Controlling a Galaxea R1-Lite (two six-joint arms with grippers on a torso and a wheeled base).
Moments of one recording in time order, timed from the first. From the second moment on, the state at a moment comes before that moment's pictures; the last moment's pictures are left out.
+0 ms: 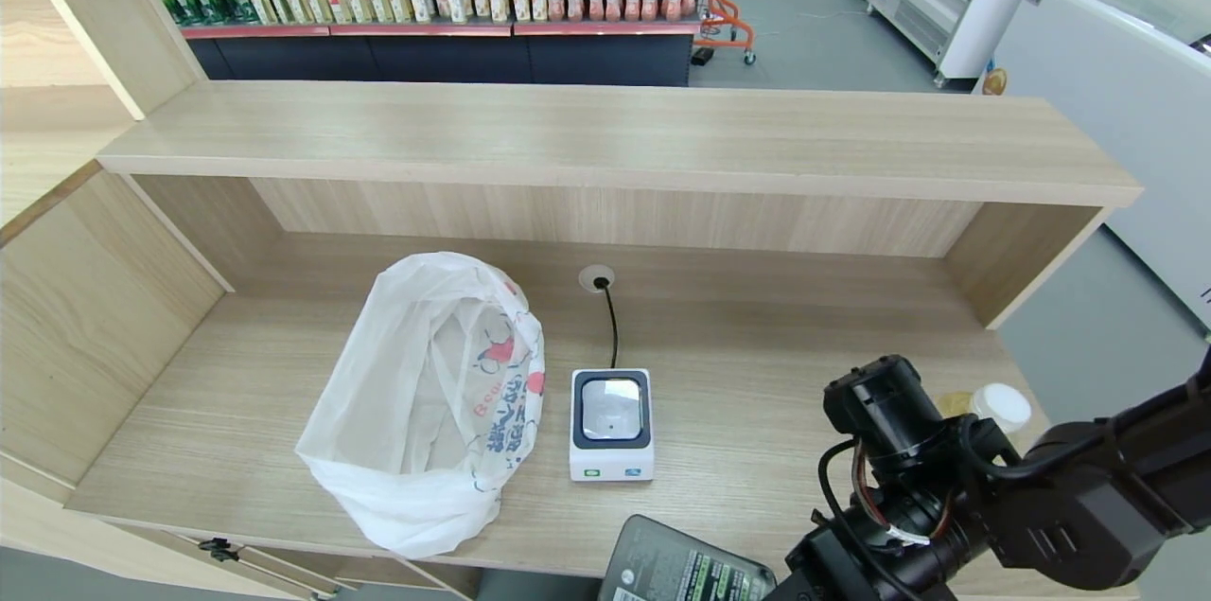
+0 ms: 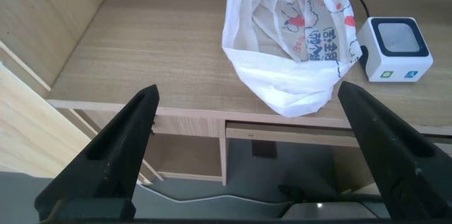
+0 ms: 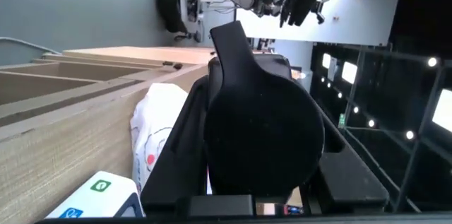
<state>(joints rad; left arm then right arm) 0.00 0.00 0.00 0.00 -0.02 0.00 0.58 1.85 -0.65 -0.29 1.20 -2.80</state>
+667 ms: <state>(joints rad) 0.00 0.00 0.00 0.00 -0.02 0.00 0.62 1.92 -0.71 -0.37 1.20 -2.80</state>
